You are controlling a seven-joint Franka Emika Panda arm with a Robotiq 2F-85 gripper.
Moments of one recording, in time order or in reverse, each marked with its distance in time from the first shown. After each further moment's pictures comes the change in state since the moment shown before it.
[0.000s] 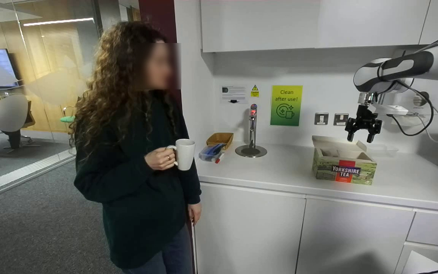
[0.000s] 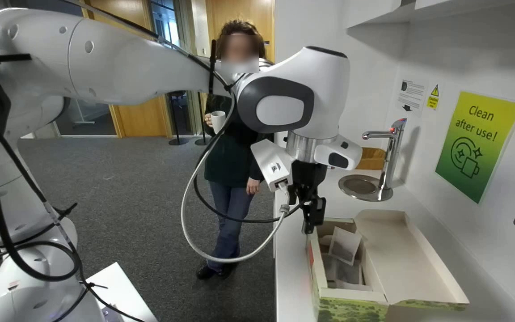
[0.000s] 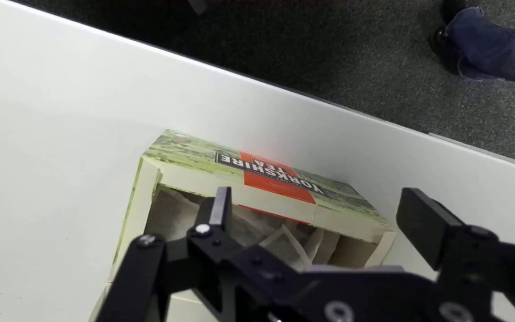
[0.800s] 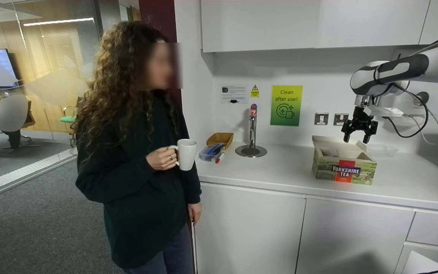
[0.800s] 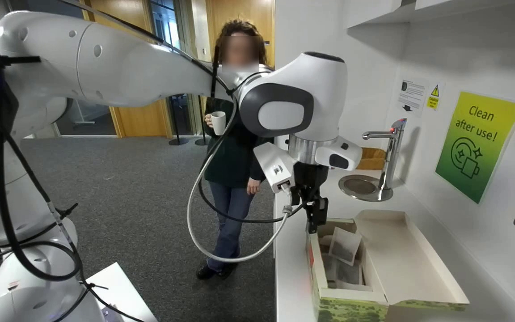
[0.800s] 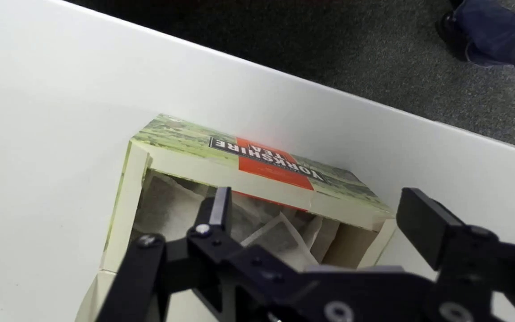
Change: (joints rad) arm -0.001 0.015 0.016 -0.011 0.000 0.060 0.016
